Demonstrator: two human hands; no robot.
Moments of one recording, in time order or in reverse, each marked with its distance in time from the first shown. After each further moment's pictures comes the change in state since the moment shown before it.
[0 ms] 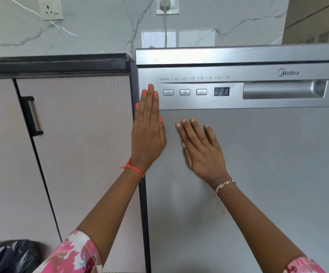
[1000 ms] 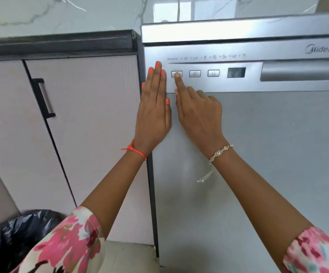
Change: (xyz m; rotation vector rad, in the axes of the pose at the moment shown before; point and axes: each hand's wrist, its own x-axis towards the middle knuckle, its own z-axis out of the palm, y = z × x) left_hand 0.007 -0.005 -0.010 -0.138 -0.075 0.004; right_hand 0.084 -0.018 -0.022 -0.012 -0.082 0.195
